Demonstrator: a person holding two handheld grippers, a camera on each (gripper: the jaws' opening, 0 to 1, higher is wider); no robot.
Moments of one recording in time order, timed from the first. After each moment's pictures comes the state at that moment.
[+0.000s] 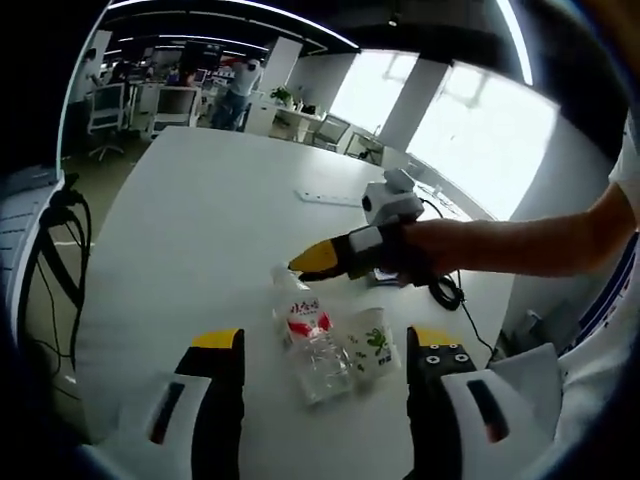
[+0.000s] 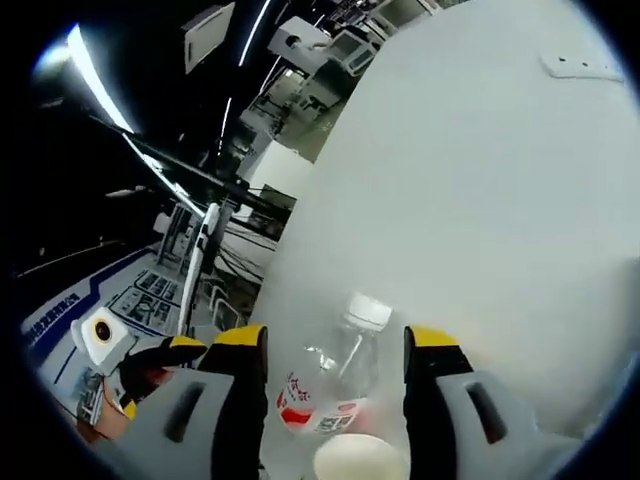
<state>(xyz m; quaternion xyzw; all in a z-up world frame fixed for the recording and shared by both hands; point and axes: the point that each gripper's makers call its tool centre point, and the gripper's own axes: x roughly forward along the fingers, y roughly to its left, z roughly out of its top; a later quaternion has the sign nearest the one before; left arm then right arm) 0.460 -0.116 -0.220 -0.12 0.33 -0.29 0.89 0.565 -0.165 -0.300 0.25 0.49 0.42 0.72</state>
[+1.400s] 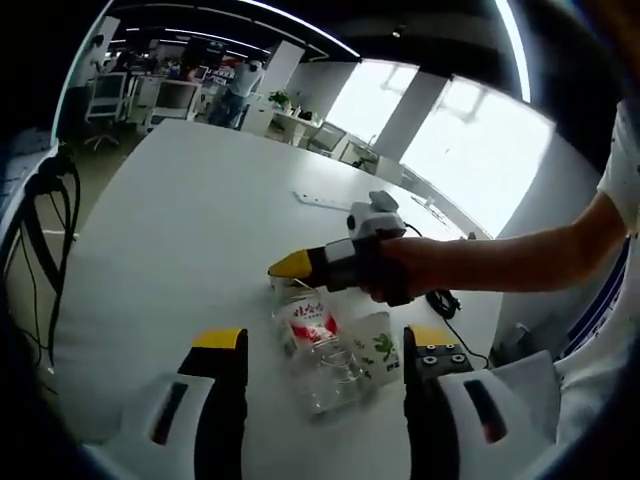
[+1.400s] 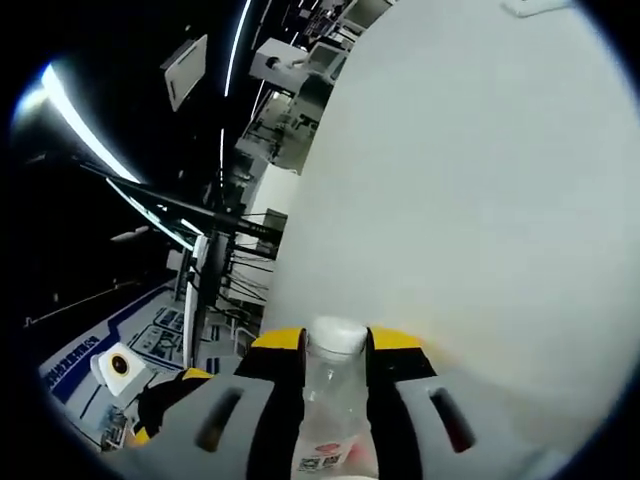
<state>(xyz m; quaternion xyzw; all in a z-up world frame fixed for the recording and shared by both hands) 0.464 -0.117 -0.239 -0.16 0.32 -0.30 0.89 0.570 -0.149 -0.321 0.33 0.48 0.40 0.71</state>
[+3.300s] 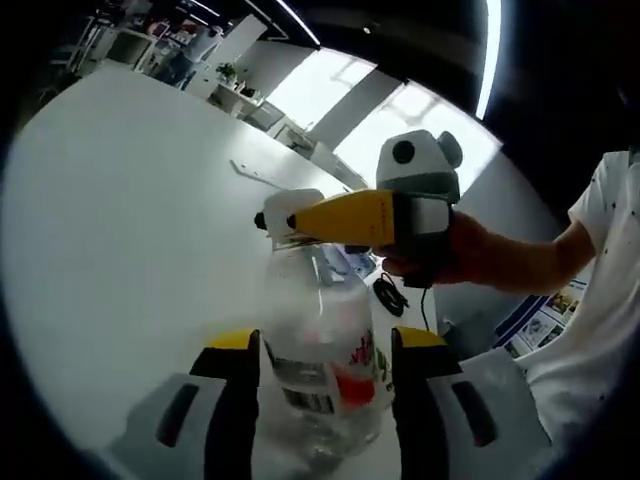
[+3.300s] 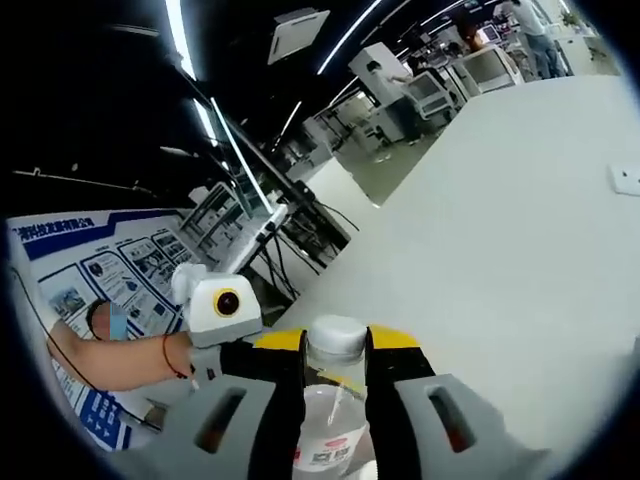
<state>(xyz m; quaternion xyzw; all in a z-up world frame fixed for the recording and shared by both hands) 0.496 -0.179 -0.279 -0.24 0.32 -0.46 0.79 0.541 -0.136 -0.234 0.17 0.35 0.54 0.75</state>
